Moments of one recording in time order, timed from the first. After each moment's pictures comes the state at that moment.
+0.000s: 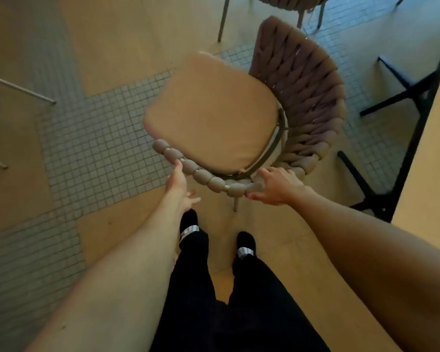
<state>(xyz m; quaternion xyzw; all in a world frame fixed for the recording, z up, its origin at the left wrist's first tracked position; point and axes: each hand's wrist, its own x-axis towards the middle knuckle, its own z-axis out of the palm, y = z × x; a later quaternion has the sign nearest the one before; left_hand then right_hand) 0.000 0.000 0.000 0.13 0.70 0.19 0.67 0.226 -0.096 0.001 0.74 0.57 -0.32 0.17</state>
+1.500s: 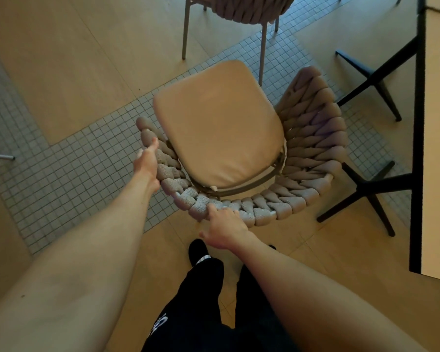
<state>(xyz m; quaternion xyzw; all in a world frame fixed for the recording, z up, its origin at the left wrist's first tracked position) -0.016 0.239 -0.012 0.26 0.65 0.16 0.70 0.058 0.028 -0.013 0.78 0.46 -0.42 0.03</state>
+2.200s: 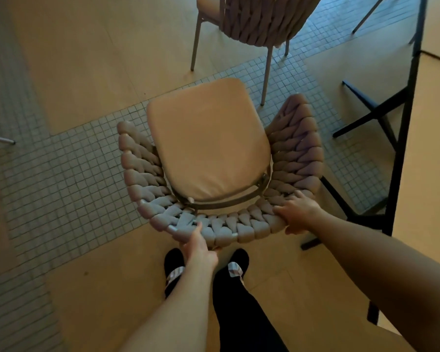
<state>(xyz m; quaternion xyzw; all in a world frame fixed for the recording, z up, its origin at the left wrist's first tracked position) 0.084 0.002 -0.041 -0.11 0.69 0.26 0.66 0.341 -0.057 -0.028 0.61 0.63 -0.27 0.40</state>
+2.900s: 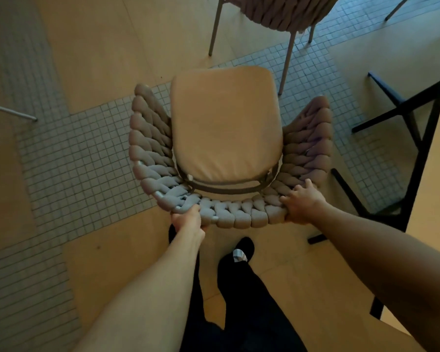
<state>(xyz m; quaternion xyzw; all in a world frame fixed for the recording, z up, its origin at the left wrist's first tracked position) 0.064 0.028 -0.046 0.03 0.79 0.26 0.56 0.325 -0.049 -0.019 0.59 0.63 -0.22 0.45</state>
